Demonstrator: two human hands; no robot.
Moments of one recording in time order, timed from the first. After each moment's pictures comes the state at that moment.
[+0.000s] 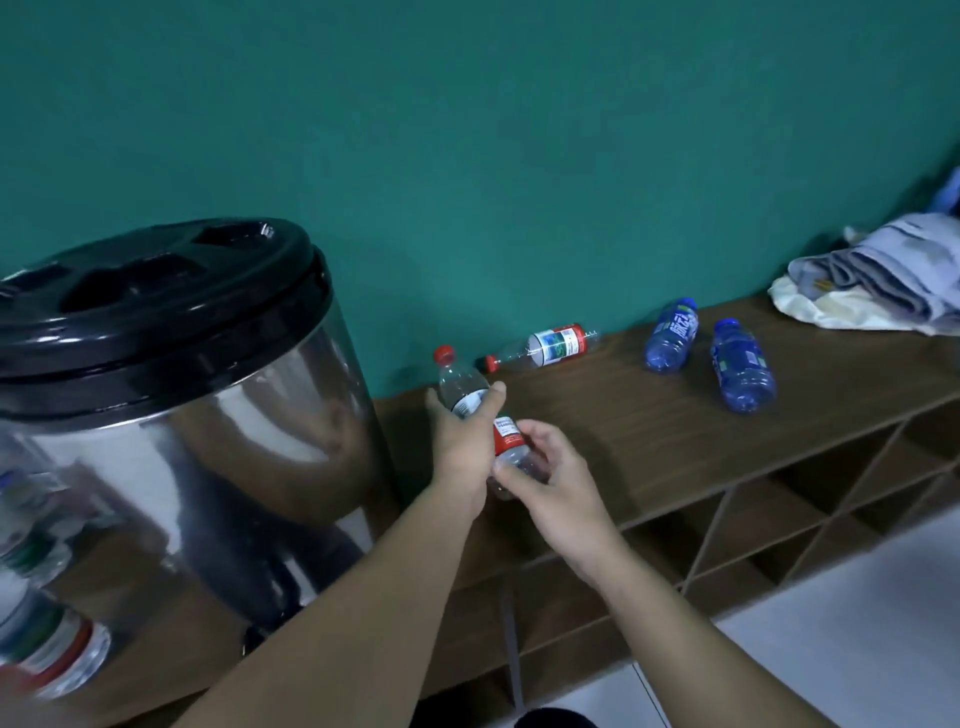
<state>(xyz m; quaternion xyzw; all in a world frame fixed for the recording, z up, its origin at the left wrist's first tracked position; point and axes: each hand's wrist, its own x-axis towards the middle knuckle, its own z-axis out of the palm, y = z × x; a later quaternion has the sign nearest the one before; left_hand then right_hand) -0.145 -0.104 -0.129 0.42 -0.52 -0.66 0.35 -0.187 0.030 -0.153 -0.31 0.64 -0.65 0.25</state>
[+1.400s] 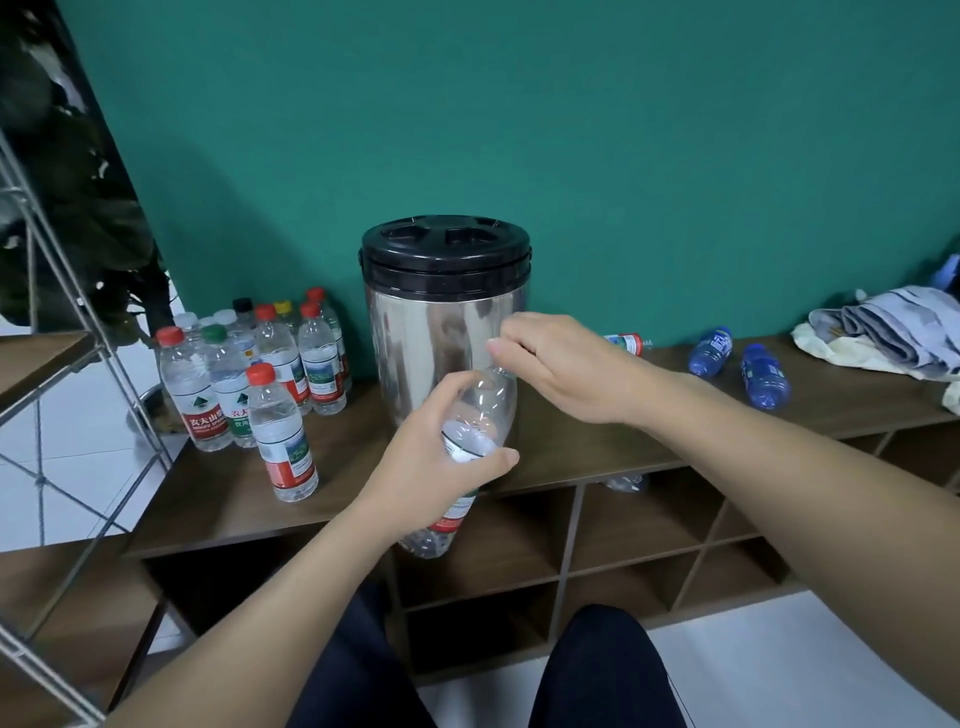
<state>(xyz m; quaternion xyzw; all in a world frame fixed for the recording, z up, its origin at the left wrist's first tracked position) 0.208 -0.020 -0.029 0.20 -0.83 -0.41 0.32 0.001 0.063 0.060 -0.73 0.65 -0.23 -0.03</state>
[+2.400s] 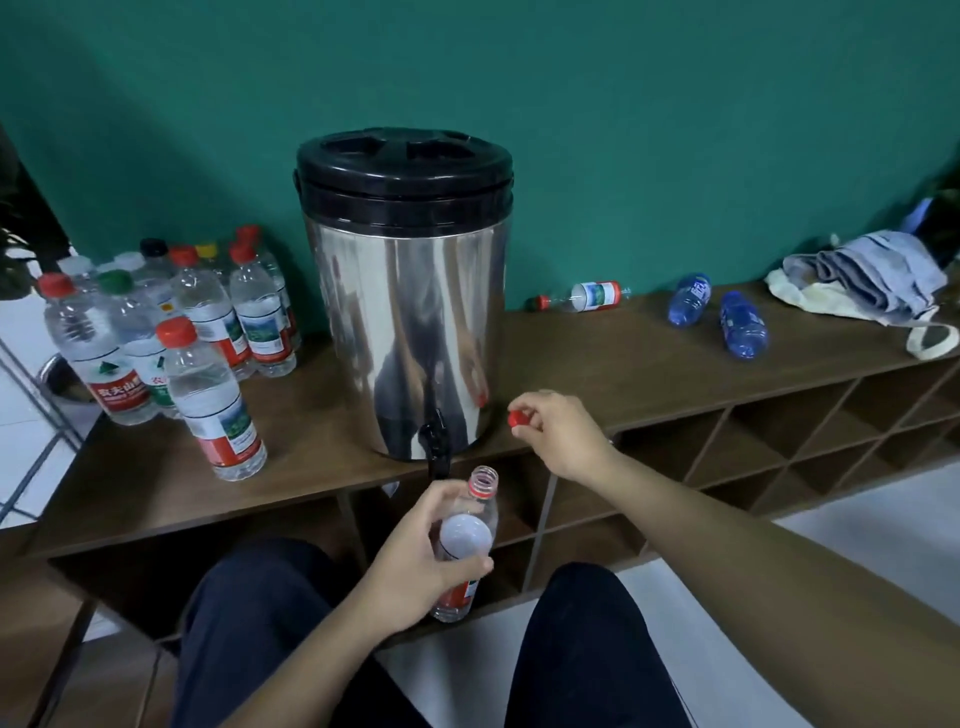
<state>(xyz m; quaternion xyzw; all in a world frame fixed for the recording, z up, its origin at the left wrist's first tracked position) 0.204 -0.028 -0.214 0.23 -0.75 -0.59 0.19 -0.067 0.030 -0.154 -0.53 0.81 -0.27 0.04</state>
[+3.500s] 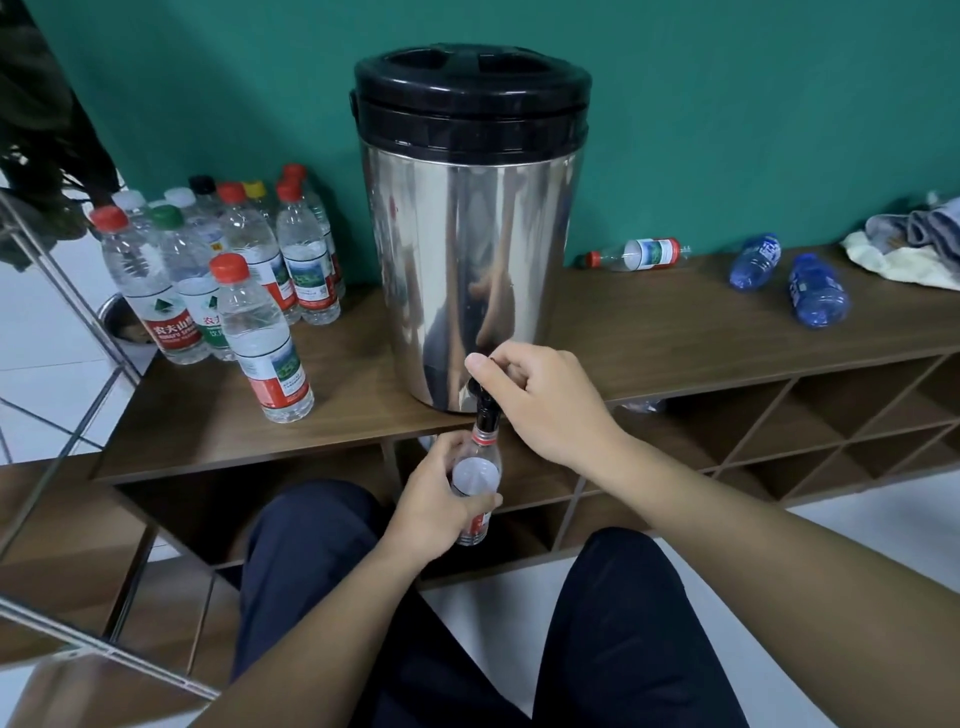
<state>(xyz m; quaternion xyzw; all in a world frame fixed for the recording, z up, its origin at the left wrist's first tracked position) 0.205 -0.064 -0.259 0.33 -0.73 -0.55 0.23 0.053 0.027 -0.096 -0.55 0.73 -0.40 0.08</state>
